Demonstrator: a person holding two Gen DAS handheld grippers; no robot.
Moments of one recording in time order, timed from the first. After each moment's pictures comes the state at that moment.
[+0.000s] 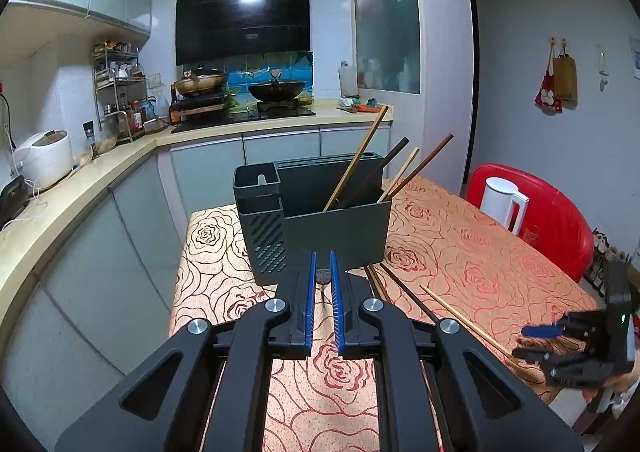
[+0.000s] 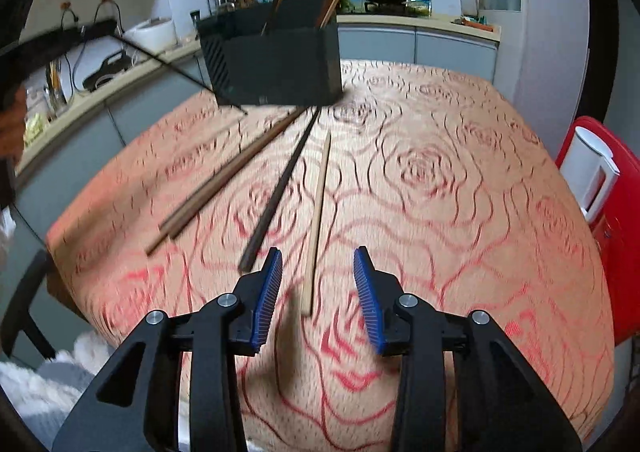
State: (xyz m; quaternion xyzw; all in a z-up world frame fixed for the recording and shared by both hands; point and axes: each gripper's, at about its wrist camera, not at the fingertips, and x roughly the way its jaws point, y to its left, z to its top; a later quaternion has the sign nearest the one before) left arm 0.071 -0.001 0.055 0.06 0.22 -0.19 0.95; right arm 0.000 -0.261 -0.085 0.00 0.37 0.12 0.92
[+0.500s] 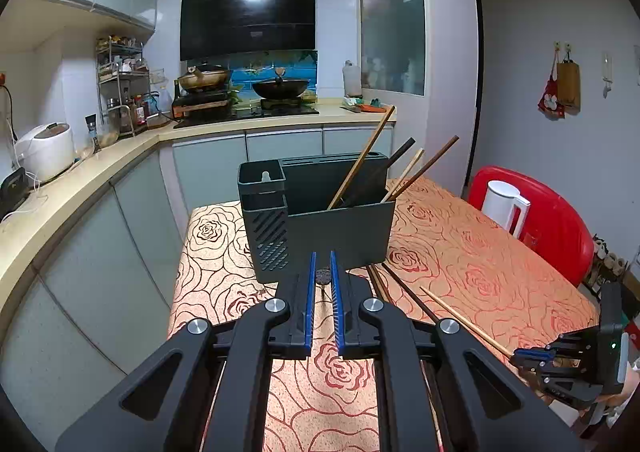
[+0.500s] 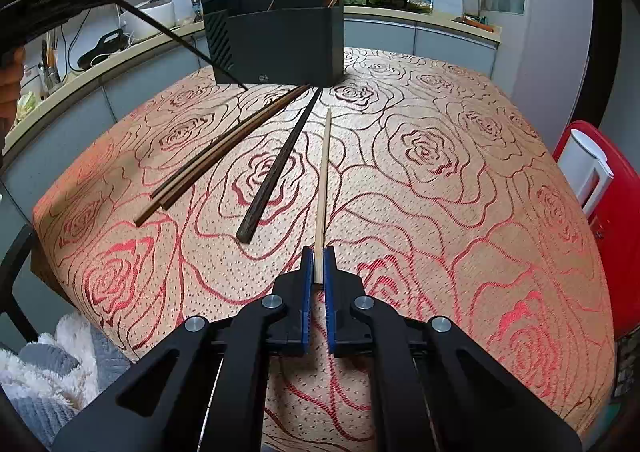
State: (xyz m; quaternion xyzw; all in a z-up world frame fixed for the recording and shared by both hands) left arm 0.073 0.005 0.053 0.05 0.23 -0.18 0.96; right arm -0.004 -0.254 -0.095 -0.03 0.38 0.11 0.92
